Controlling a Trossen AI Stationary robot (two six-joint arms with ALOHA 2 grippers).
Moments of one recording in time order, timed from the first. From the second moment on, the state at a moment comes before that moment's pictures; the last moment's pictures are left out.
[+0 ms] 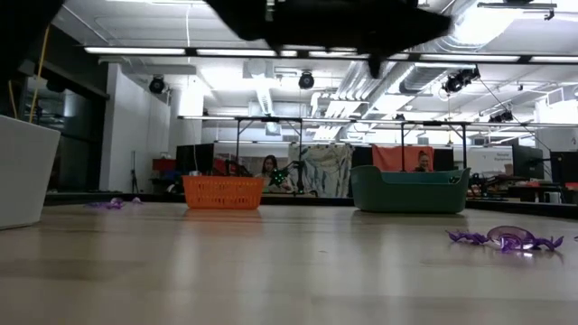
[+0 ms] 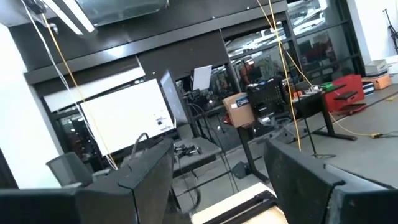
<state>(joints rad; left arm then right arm) 0.02 2.06 1.50 0.37 0.37 -0.01 -0.29 0.93 0.91 0.30 0.01 0.34</state>
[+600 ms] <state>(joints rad) -0.12 2.56 2.02 0.43 0.37 0.02 -0.29 0.92 0.91 0.29 0.01 0.34</state>
